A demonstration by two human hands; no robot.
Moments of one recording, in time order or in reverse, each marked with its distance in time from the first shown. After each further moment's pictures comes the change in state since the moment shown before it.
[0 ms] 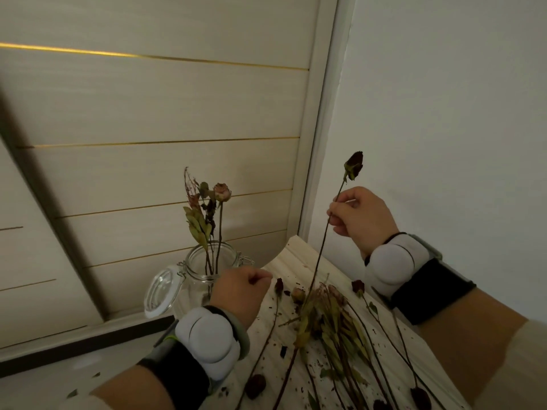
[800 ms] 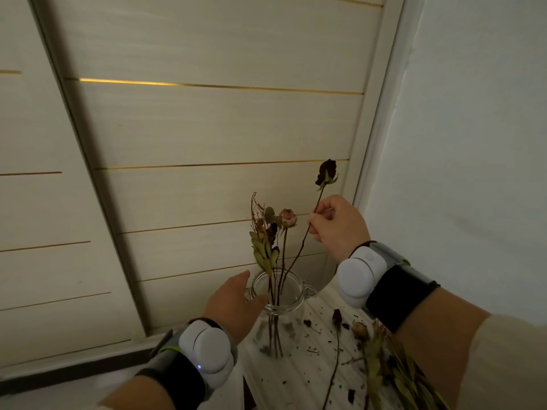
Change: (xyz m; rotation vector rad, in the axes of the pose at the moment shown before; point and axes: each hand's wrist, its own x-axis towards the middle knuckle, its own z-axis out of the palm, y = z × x) left_hand 0.046 -0.072 -0.085 0.309 -0.018 -0.055; right_hand 0.009 -0.036 0.137 -0.141 -0.050 -0.159
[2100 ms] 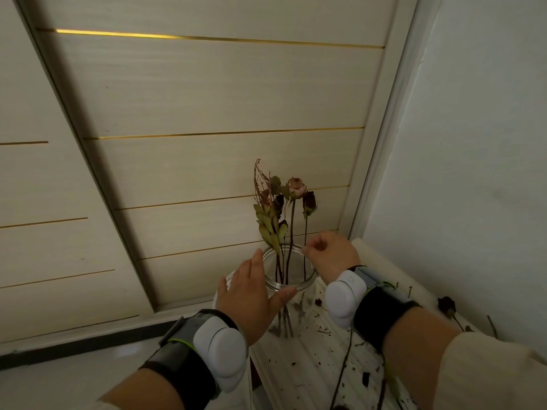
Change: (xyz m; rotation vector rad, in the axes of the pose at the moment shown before) left_hand 0.012 -0.017 0.045 0.246 -0.019 0.097; right_hand -0.011 0.095 0.054 -0.285 -0.213 0.170
